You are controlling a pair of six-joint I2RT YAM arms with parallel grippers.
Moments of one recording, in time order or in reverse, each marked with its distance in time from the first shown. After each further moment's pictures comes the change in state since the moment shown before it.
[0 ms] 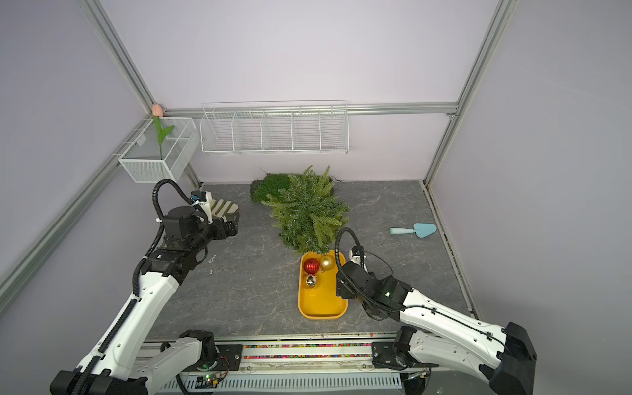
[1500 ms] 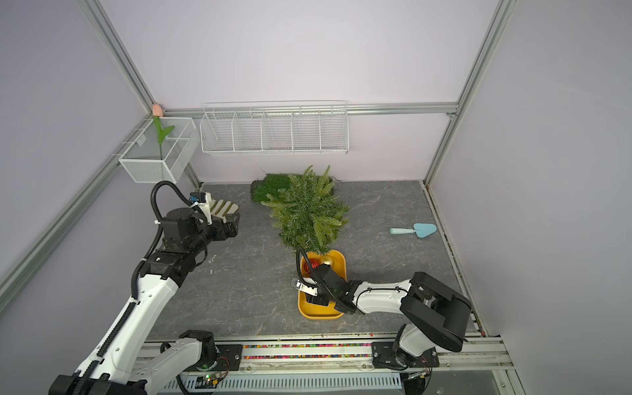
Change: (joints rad) left arm 0.000 -0.021 -0.011 0.000 0.020 -0.011; right arm 0.022 0.574 -0.127 0.847 -0.270 -1.224
